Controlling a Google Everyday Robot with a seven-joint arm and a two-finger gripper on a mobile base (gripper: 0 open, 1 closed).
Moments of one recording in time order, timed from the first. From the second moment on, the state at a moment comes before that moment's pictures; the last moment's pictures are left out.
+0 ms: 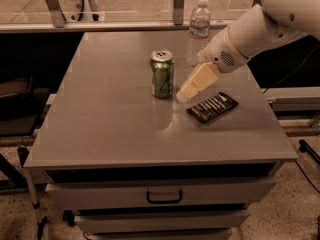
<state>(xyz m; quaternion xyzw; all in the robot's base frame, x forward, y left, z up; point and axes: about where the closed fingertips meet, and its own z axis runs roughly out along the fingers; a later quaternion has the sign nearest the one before) 0.586 -0.083 0.898 -0.53 0.78 0.17 0.30</state>
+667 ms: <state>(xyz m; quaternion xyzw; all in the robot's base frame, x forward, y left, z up) 0.589 -0.048 0.891 -0.53 0.74 0.23 0.35</state>
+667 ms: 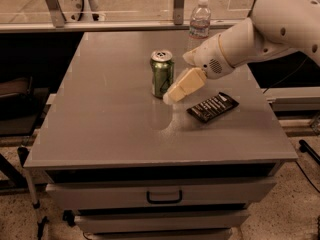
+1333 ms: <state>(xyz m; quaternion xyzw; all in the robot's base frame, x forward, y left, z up) 0.597 -0.015 0.891 -0.55 0.70 0.24 0.39</state>
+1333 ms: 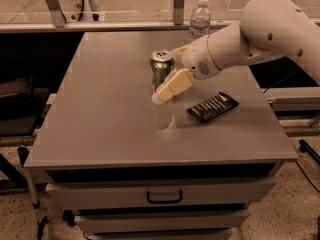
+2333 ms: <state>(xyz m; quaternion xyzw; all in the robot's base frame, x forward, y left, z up) 0.591 0.011 0.878 -0.58 0.67 0.25 0.38</state>
